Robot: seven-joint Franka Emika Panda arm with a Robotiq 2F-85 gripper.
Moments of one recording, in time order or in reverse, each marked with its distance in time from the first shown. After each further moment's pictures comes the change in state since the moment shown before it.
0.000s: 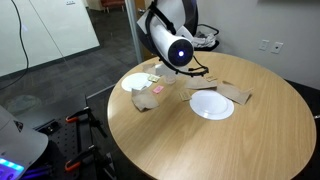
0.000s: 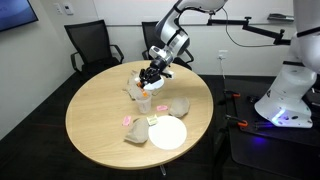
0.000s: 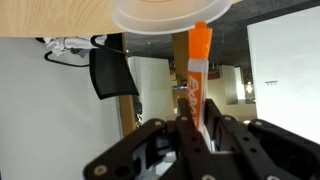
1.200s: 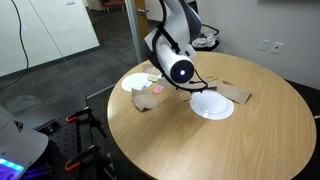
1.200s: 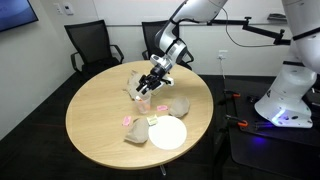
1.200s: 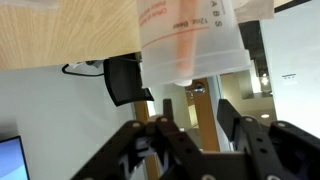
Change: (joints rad) arm 0.001 0.127 -0.019 0.064 0.064 0.000 0.000
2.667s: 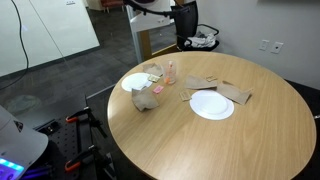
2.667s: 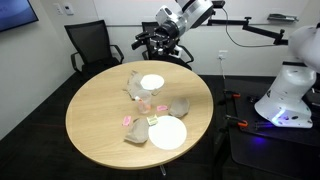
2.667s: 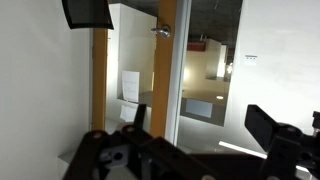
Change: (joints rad) arm 0.094 -0.617 0.008 -0.312 0.008 -0.076 0.001
